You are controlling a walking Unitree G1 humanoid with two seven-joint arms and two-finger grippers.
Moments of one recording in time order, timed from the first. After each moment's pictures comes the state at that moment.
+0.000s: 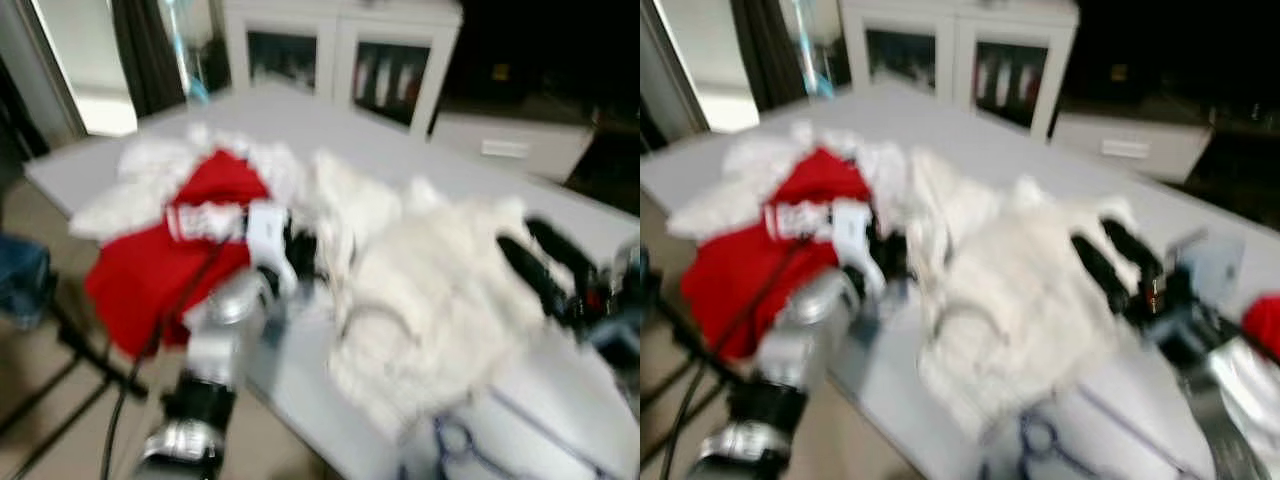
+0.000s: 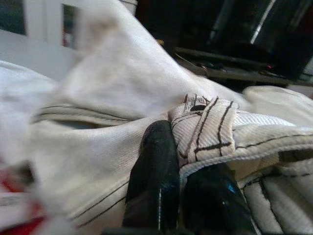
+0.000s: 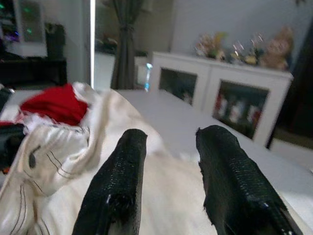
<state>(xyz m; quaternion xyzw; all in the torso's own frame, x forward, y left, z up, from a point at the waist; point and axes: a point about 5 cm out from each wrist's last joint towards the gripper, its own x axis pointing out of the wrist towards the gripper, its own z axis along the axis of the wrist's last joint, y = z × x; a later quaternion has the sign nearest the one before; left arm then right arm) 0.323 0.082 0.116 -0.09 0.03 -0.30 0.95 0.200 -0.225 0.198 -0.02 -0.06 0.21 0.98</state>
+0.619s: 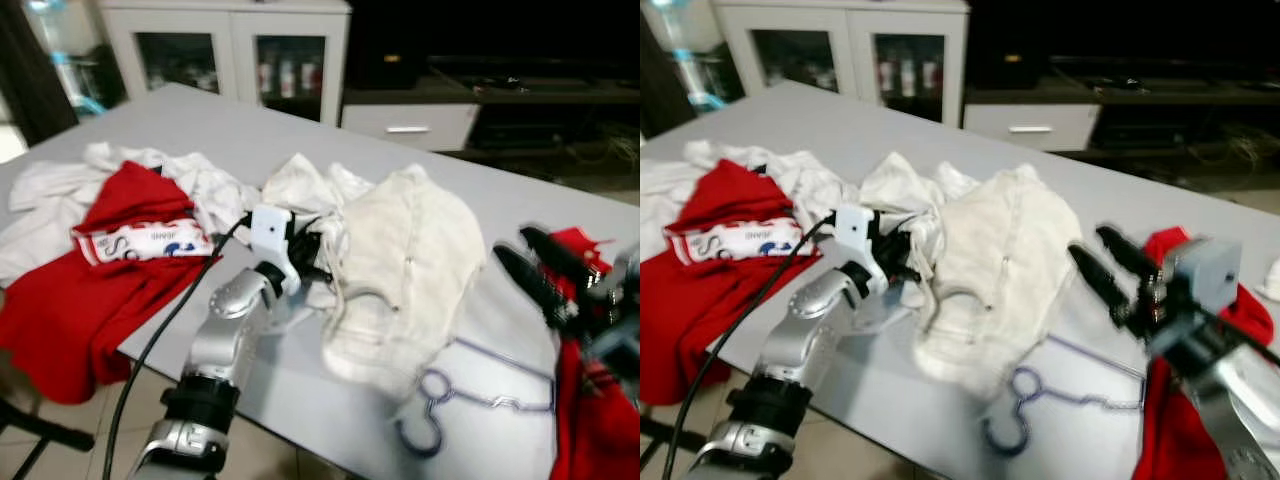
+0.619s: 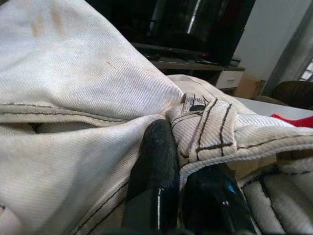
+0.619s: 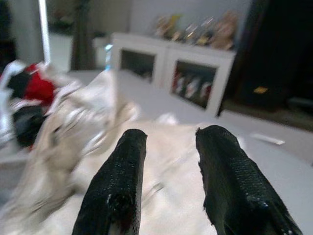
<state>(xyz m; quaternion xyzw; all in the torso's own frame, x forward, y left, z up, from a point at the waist) 0.325 0.081 0.120 -0.09 0.02 -0.30 0.95 0.192 -0.224 0.197 -0.03 -0.02 0.26 0.96</state>
